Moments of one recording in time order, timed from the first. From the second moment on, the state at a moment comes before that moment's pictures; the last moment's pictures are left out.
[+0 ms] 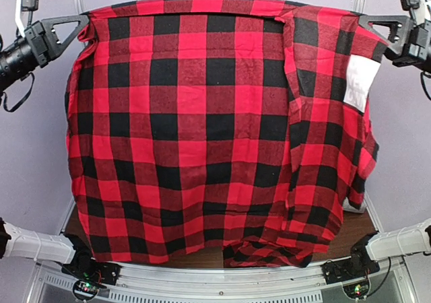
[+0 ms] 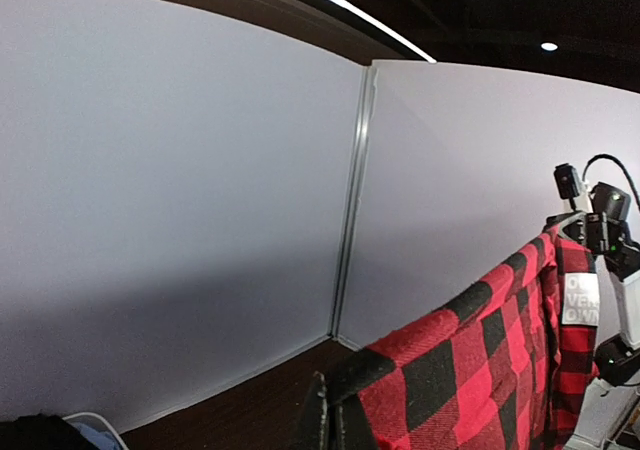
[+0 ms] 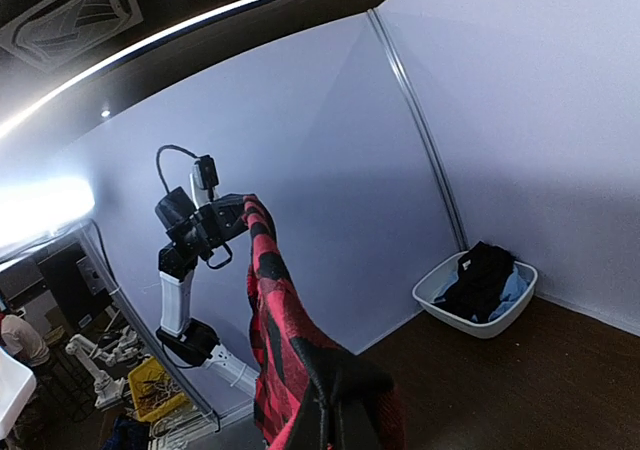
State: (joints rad) left arm -0.60 1.06 1.93 -0.63 0.31 -0.20; right arm 0.43 1.12 2.09 -0.77 -0.71 0.54
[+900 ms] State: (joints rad) left arm -0.39 1.83 1.38 -0.29 -0.29 -0.12; right arm 0.37 1.90 1.55 -0.47 -0.24 0.20
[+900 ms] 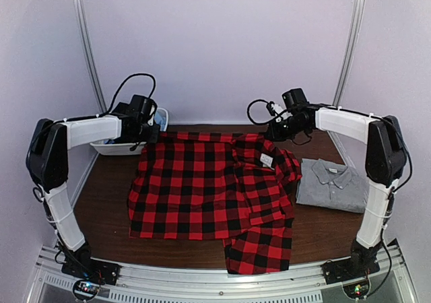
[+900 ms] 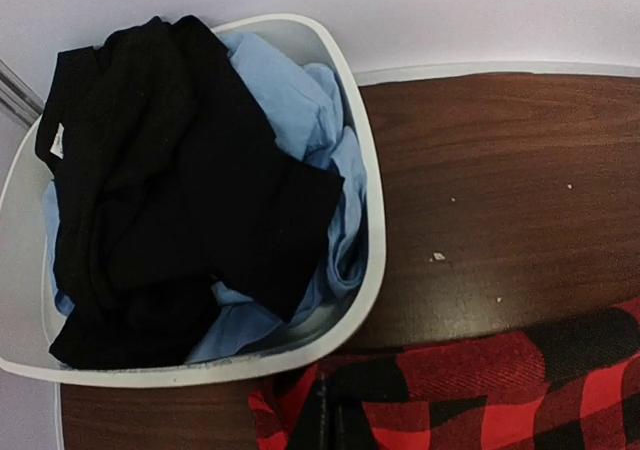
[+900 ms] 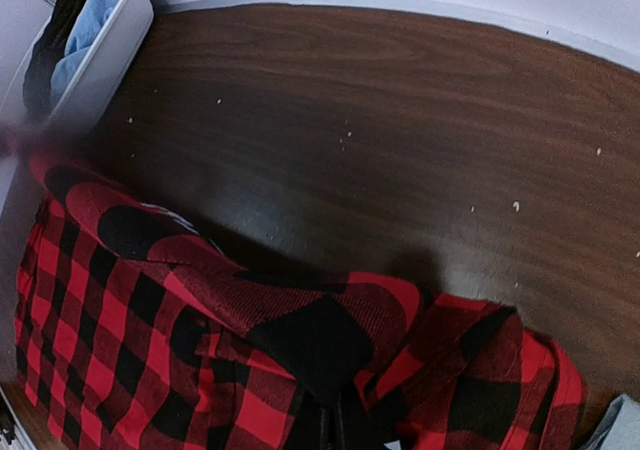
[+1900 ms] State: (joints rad) left arm -0.35 2.11 1.69 -0.33 -0.51 -0.09; right arm 0.35 2.02 1.63 -0.45 0.21 0.07
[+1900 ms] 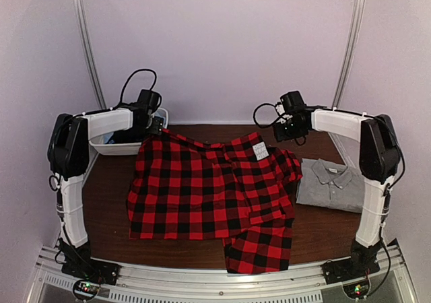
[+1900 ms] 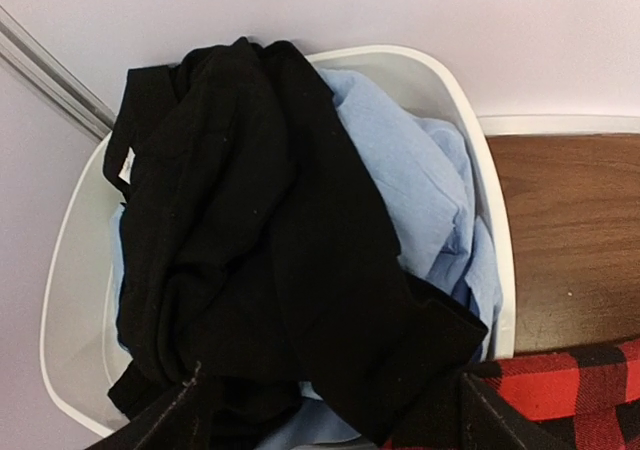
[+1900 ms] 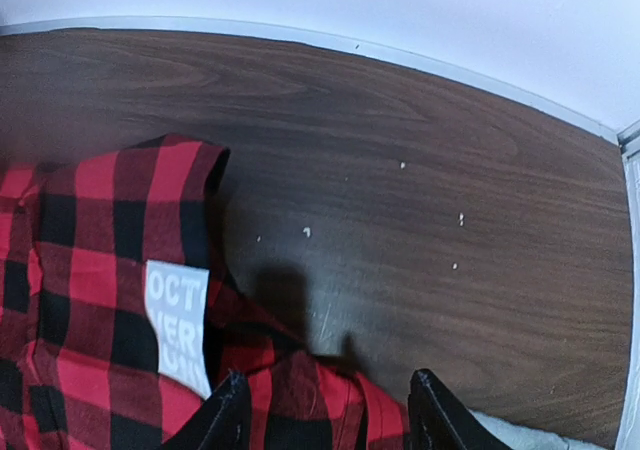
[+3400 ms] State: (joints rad) left arm -0.65 1.36 0.45 0.06 0.04 -0.58; right arm 0.45 1.54 0.69 -0.16 0.02 0.42
